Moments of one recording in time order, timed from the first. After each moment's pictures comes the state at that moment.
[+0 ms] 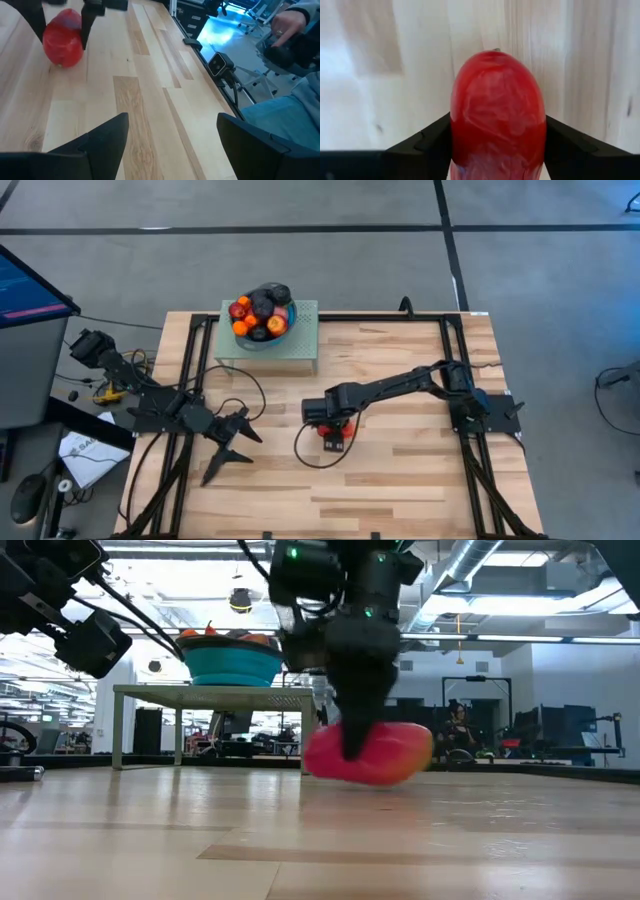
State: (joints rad) left arm -0.54 0.80 0.20 0.22 -0.12 -0.38; right arm 0.11 2.15 1.66 -0.91 -0.05 0.19
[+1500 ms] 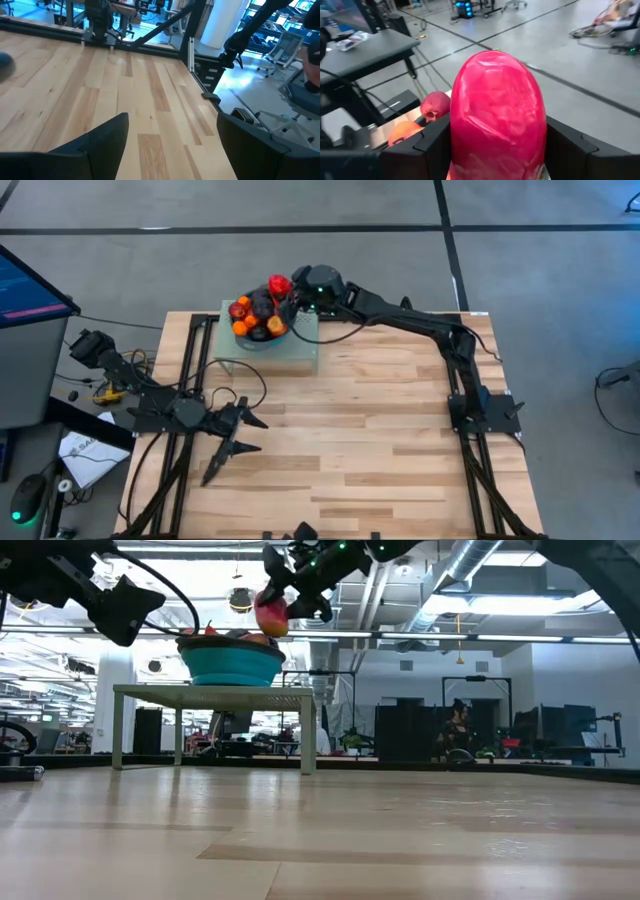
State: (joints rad) left arm -0.54 0.80 0.20 0.43 -0.32 -0.29; right arm -0.35 2.08 2.03 -0.23 0.18 0.23
